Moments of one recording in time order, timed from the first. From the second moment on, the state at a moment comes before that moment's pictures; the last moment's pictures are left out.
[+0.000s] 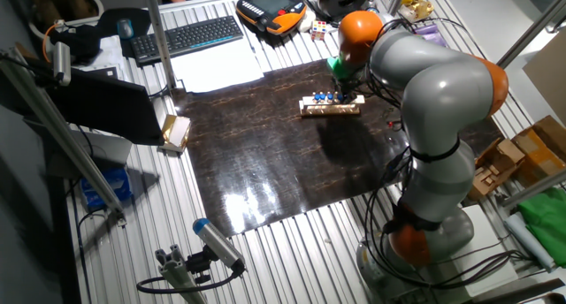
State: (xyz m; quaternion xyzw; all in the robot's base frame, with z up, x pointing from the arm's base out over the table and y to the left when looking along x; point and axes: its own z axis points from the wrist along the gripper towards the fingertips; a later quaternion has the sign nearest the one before) arm 0.589 -0.048 0.126 0.69 0.72 -0.01 0.07
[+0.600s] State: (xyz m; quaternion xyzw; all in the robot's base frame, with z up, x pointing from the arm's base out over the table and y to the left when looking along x) arm 0.585 -0.052 0.121 0.76 0.65 -0.02 0.04
